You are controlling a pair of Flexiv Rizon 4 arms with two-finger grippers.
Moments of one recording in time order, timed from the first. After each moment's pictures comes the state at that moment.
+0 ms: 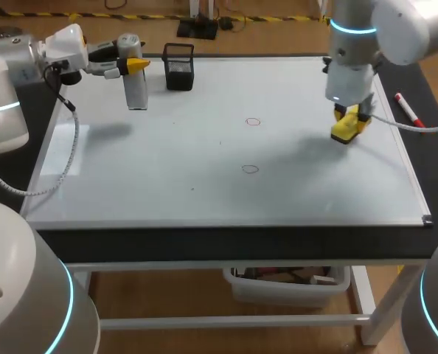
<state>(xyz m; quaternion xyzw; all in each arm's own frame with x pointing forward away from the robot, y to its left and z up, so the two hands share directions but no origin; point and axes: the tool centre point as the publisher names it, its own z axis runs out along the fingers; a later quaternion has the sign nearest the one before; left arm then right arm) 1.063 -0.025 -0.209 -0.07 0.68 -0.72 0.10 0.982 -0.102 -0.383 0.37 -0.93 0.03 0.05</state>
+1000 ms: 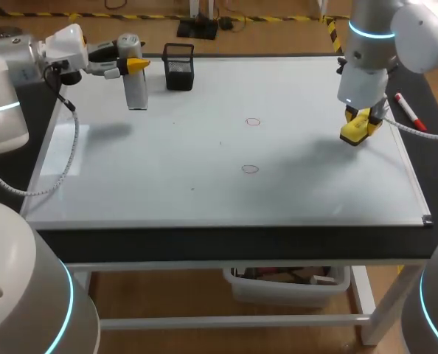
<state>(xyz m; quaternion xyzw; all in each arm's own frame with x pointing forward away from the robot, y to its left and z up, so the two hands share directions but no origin) 1.063 -0.025 -0.209 -0.07 0.68 -0.72 0.10 0.975 -0.119 -0.381 0.36 -0.93 0.02 0.03</state>
